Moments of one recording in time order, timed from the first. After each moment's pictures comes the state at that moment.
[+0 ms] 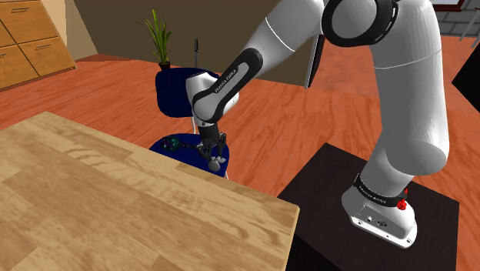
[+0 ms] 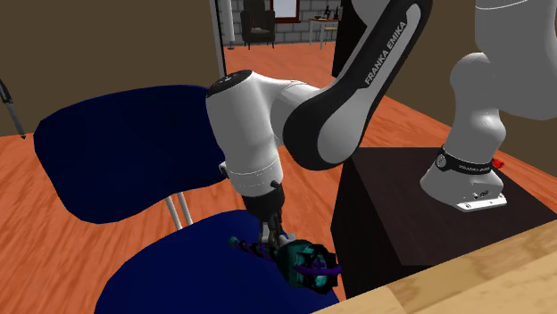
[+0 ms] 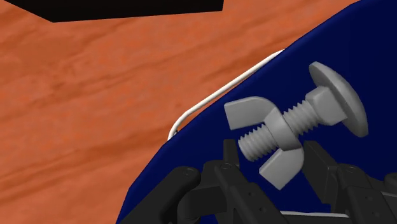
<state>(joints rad) 0.16 0.49 0.24 -1.94 0.01 2.26 0.42</state>
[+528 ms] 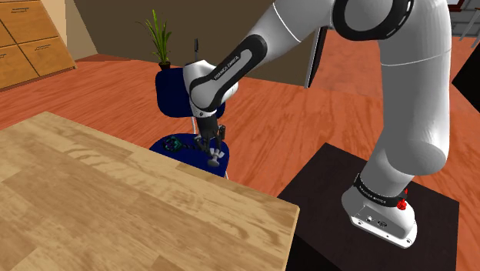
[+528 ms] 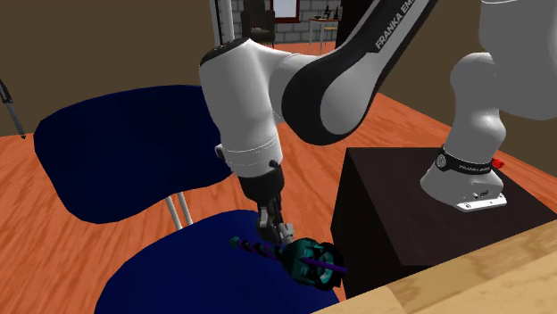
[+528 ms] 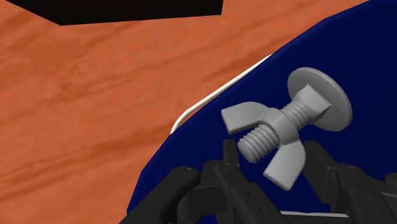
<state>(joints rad) 0.15 0.43 0.24 -1.92 0.03 2.18 0.42</state>
